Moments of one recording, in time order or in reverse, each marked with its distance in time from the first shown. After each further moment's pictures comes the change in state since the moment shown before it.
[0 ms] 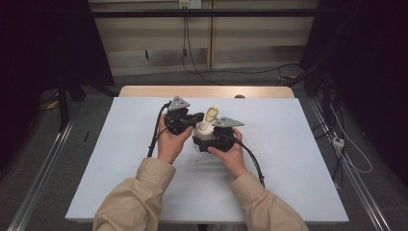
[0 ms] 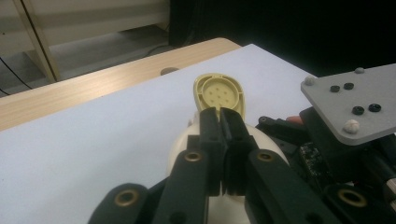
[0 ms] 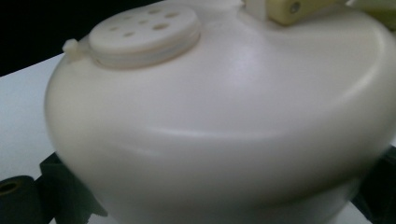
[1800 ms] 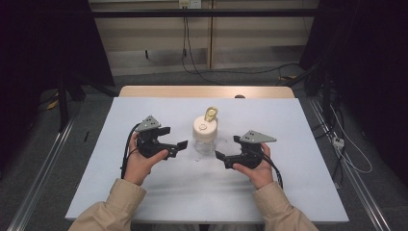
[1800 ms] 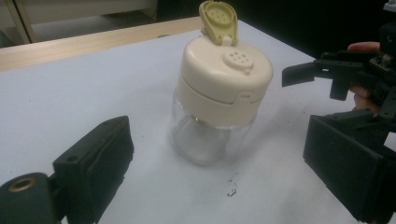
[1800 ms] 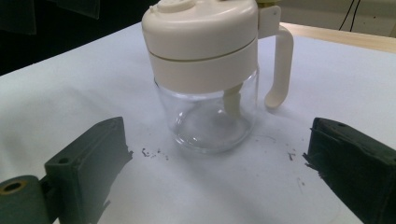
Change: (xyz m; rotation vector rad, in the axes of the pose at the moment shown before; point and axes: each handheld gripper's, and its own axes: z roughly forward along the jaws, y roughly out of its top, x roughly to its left) left arm 0.023 -0.059 -0.070 0.023 -0.072 -0.035; right arm -0.006 -0.024 -0.096 -0.010 0.014 0.001
